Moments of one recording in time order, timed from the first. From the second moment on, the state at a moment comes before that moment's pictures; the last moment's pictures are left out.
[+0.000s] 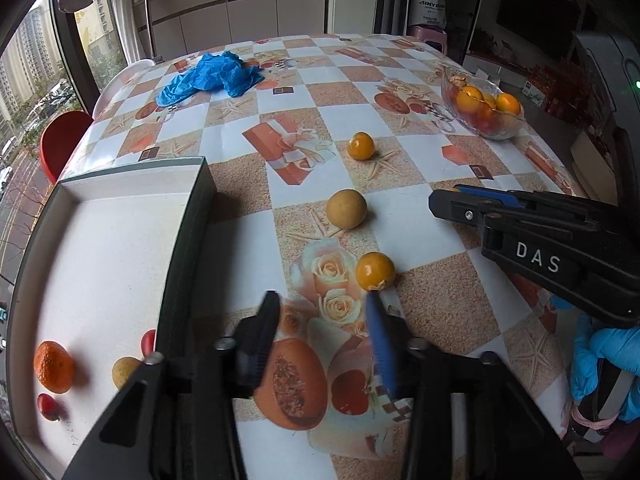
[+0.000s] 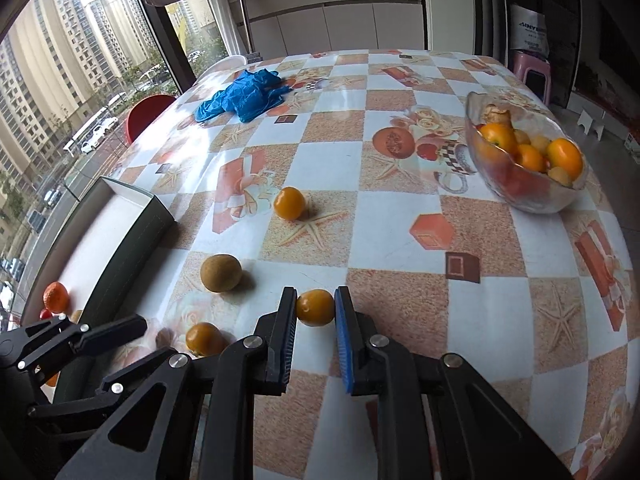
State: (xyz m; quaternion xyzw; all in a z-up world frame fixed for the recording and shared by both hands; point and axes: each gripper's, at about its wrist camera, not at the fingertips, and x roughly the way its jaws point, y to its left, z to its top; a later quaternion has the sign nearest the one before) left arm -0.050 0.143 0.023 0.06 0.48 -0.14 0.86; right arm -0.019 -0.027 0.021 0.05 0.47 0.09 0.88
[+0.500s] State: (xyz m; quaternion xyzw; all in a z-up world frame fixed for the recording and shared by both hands) left arm -0.029 0.118 0.008 0.06 0.47 -0.11 0.87; right arm -0.071 -0.058 0.011 0.04 0.46 0.05 0.89
